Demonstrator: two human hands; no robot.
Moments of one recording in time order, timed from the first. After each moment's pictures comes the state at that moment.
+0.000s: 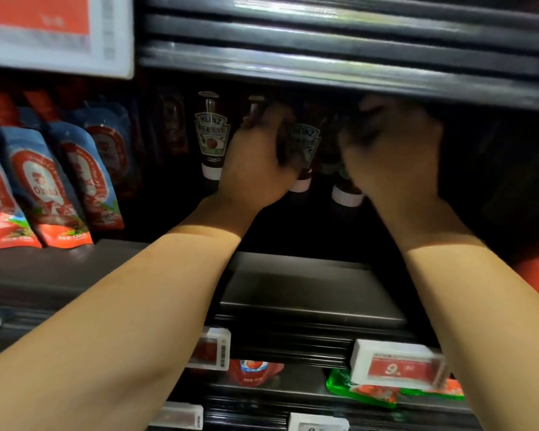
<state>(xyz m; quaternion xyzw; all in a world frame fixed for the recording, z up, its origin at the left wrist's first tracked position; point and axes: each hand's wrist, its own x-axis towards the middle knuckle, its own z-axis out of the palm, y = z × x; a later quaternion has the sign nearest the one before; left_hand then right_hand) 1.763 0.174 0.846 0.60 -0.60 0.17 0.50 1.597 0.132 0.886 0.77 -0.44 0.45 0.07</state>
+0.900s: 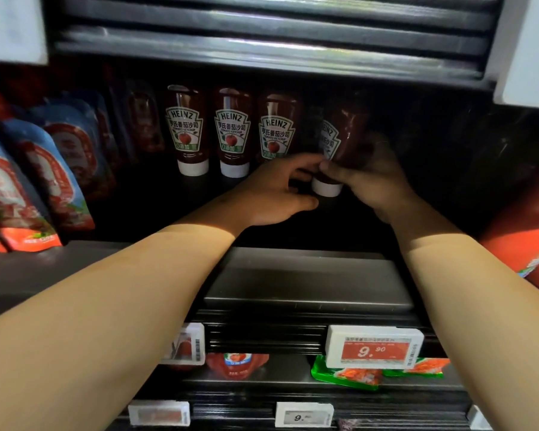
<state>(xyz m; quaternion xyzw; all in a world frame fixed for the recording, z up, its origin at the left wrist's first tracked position) 1.729 0.157 0.823 0.54 -0.70 -0.25 0.40 1.560 0.082 0.836 0.68 -0.40 0.46 -0.40</state>
